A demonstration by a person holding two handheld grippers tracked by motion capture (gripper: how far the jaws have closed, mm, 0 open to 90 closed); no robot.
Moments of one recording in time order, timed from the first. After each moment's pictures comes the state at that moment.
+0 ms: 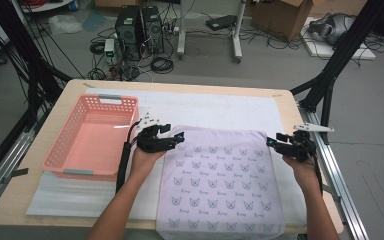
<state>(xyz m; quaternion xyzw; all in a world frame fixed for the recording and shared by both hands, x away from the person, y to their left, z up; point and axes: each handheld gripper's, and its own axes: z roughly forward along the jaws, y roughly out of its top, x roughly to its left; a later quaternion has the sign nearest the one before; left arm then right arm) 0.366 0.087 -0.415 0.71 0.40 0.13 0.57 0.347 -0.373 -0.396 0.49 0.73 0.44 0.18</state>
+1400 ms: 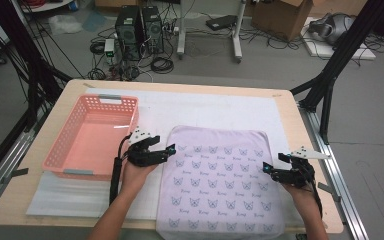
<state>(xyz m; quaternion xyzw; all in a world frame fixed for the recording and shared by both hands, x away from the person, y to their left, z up) 0.338 0.107 -0.429 0.71 0.43 0.15 0.53 0.292 -0.366 -0.432 0.46 0.75 0.43 0.19</state>
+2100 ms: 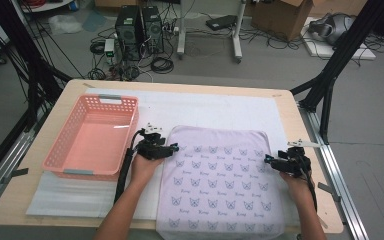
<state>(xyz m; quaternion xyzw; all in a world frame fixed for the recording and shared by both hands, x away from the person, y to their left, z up) 0.373 0.084 -0.452 0.75 0.47 0.14 0.44 0.330 -0.374 -0.447 0.54 0.73 0.37 0.18</state>
